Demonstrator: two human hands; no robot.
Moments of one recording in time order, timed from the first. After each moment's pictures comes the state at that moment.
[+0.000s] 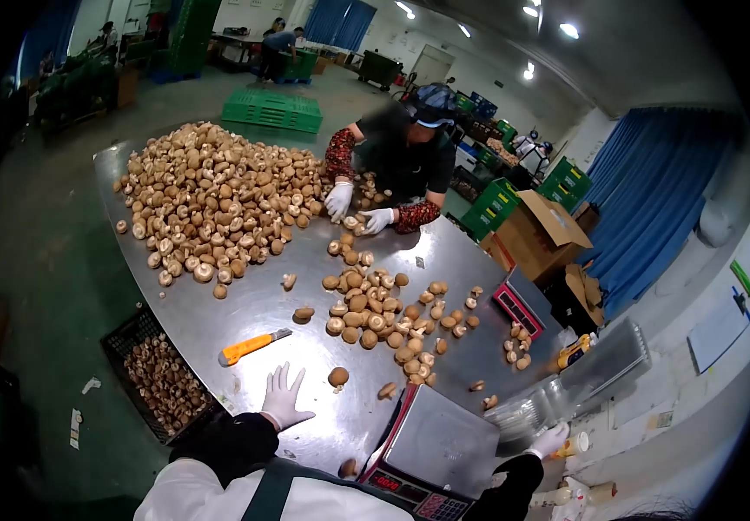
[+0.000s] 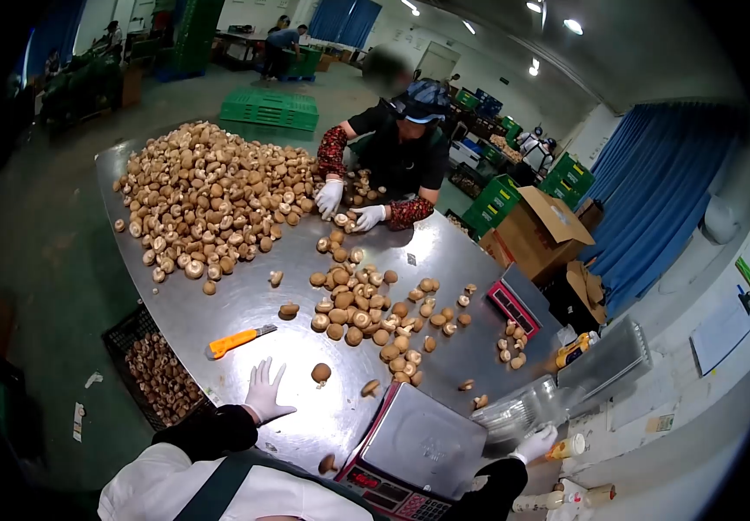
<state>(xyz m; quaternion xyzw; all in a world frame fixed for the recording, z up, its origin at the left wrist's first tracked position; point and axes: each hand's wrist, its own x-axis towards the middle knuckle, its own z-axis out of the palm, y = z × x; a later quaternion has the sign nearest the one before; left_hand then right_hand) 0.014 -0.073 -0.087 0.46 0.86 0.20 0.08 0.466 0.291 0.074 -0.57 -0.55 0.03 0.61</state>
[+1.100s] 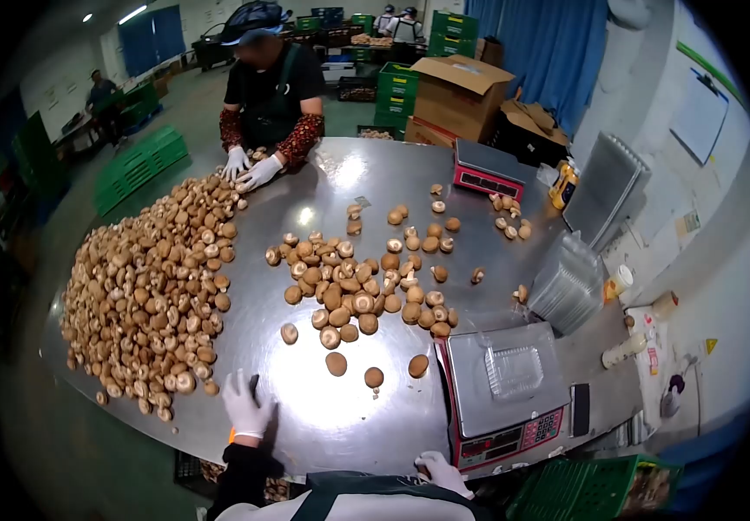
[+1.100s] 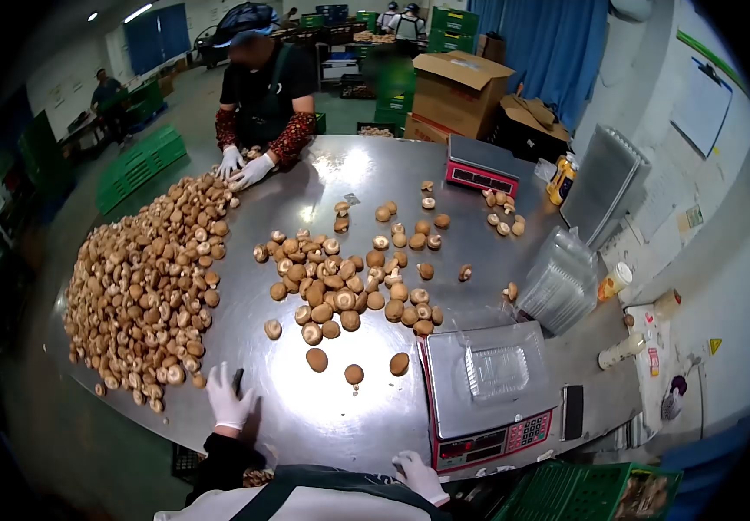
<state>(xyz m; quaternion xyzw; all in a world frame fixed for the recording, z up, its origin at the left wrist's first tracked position) -0.176 -0.066 -0.052 0.48 0.84 0.25 -0.04 0.235 -0.058 -0.020 -0.50 -0.78 0.38 0.02</state>
